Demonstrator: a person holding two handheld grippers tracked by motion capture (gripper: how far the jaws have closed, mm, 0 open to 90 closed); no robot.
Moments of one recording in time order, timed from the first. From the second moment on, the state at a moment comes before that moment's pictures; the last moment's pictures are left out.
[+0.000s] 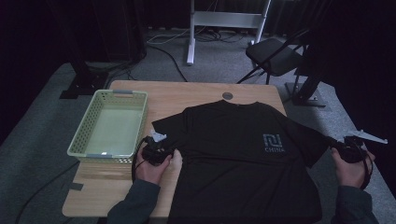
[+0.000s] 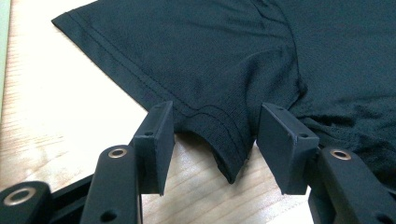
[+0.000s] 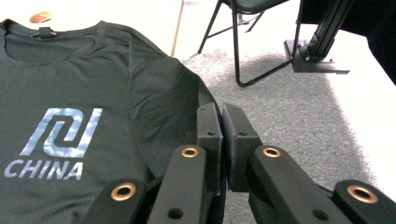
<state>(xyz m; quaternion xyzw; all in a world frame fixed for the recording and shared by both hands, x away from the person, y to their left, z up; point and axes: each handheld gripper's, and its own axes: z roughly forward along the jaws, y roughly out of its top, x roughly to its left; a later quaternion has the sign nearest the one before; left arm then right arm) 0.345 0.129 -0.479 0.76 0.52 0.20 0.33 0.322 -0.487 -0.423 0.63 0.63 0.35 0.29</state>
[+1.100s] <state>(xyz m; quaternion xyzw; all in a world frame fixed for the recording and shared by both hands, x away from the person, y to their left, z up) 0.345 0.129 -0.479 0.76 0.52 0.20 0.33 0.348 -0.496 -0.433 0.65 0.62 0.33 0.30</state>
